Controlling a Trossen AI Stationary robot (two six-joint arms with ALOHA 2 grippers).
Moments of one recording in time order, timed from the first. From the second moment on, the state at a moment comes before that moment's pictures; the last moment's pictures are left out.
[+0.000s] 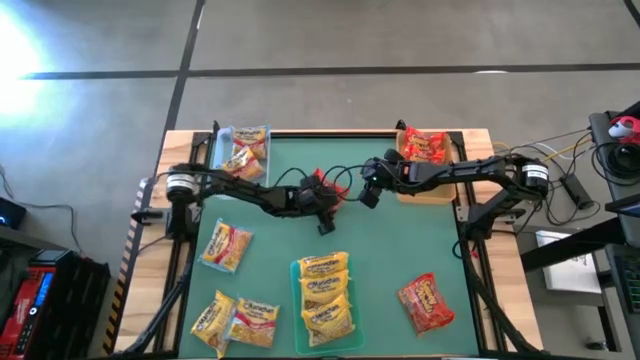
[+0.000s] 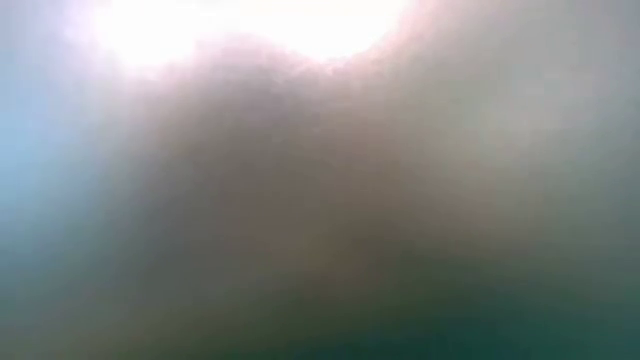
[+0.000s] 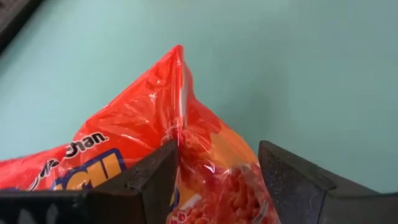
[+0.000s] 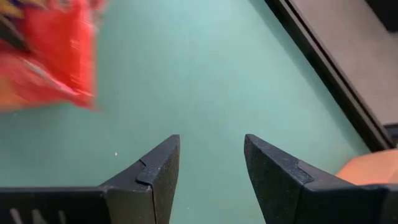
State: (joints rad) left arm 0.08 1.96 1.09 0.05 -0.30 -0.06; right arm -0.28 1.52 0.86 -0.30 0.39 0.10
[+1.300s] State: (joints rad) left arm 0.06 1.67 0.69 0.03 -0.47 -0.62; right arm -0.44 1.62 0.86 0.14 -0.13 0.37
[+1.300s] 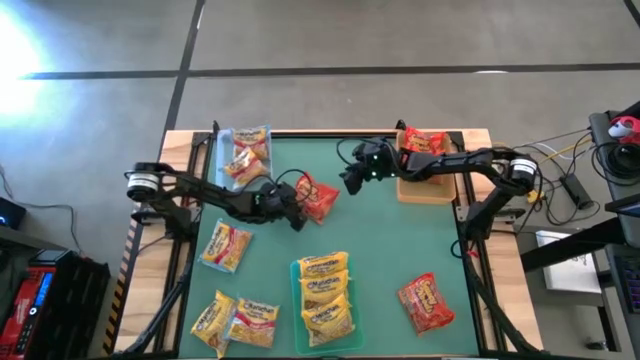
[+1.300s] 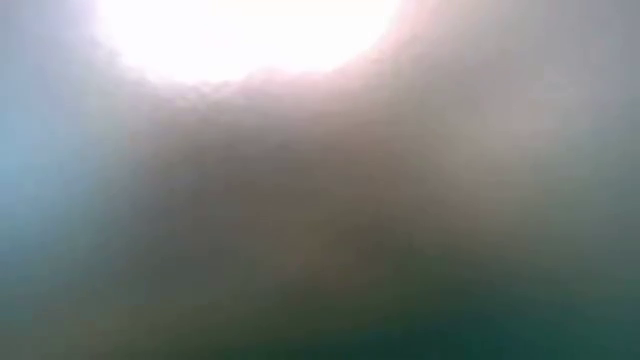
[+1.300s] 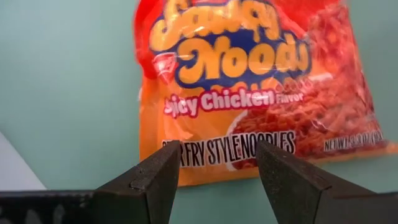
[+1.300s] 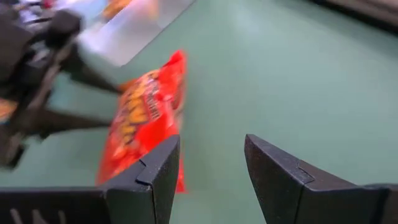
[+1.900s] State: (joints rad) left arm 0.08 1.79 0.82 -0.04 -0.54 -0.46; right arm -0.44 1.60 0.86 -0.06 -0.03 0.29
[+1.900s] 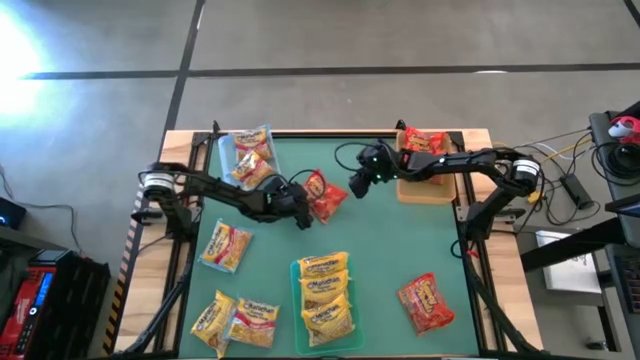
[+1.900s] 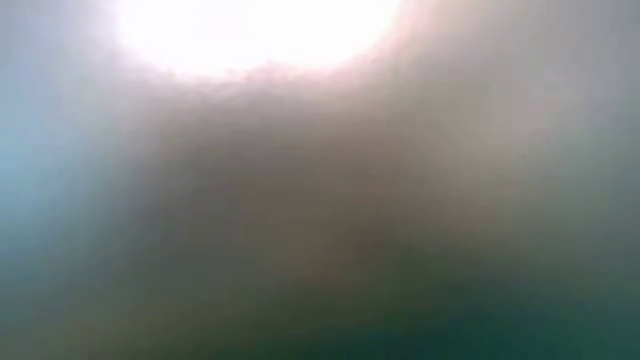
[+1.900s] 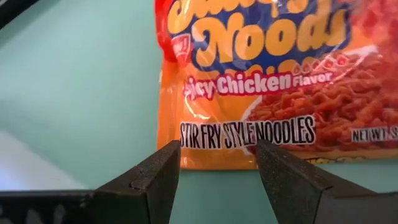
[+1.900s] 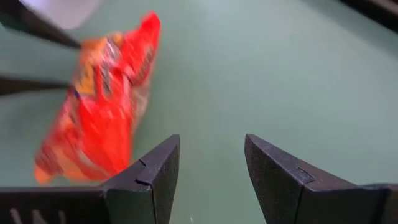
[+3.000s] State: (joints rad) left arm 0.00 1.51 0.66 -0.09 -0.53 -0.60; right arm -0.47 1.60 0.86 -0.07 -0.30 0.35
